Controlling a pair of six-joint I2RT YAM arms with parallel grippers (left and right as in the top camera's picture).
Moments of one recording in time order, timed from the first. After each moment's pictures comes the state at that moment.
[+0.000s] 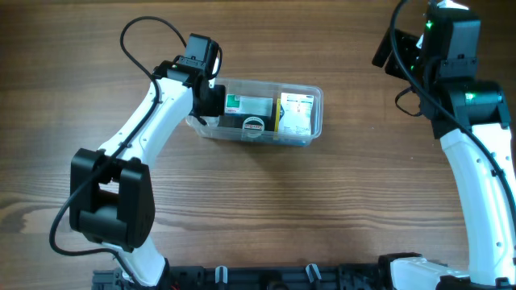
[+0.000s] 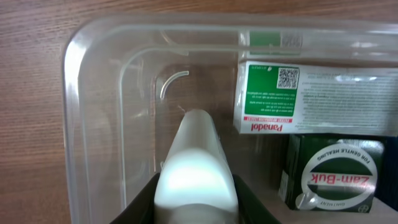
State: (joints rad) left arm -0.29 1.87 1.42 -0.83 -0.03 -0.20; right arm 0.08 1.41 1.48 -0.76 0.22 0.33
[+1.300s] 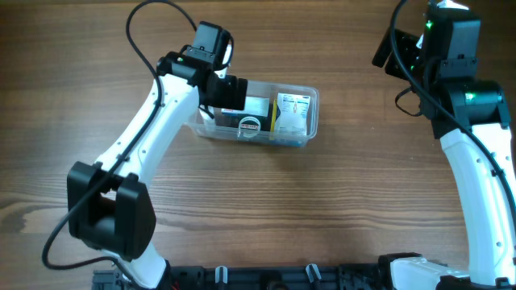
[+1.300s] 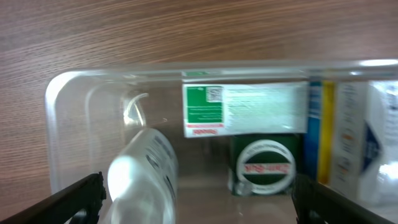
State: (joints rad) left arm -0.36 1.83 1.54 -0.91 -0.02 -0.18; right arm 0.08 1.41 1.48 -0.76 0.22 0.33
